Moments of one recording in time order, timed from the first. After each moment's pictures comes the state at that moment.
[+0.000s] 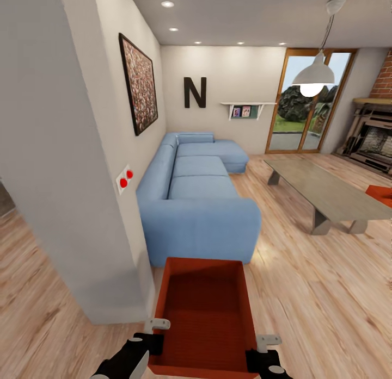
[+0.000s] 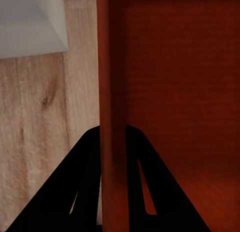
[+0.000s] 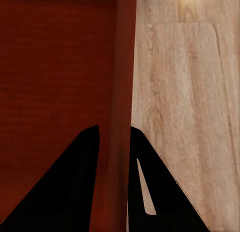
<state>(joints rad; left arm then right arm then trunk) -0.51 -0.14 0.01 -0.32 -0.09 0.18 0.08 -0.48 0.01 0.62 -0.20 -0.56 -0.11 -0.19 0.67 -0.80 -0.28</state>
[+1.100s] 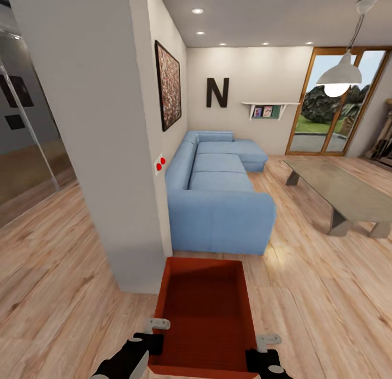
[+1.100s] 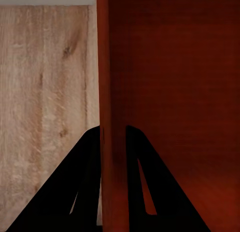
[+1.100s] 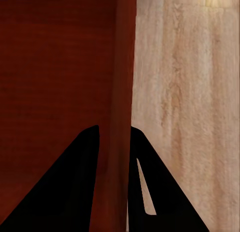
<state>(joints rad) -0.51 -0.14 0.01 -0.32 -0.09 0.18 0.08 -0.48 0.01 0.62 -0.20 -0.55 -0.11 -0.19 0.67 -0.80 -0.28</state>
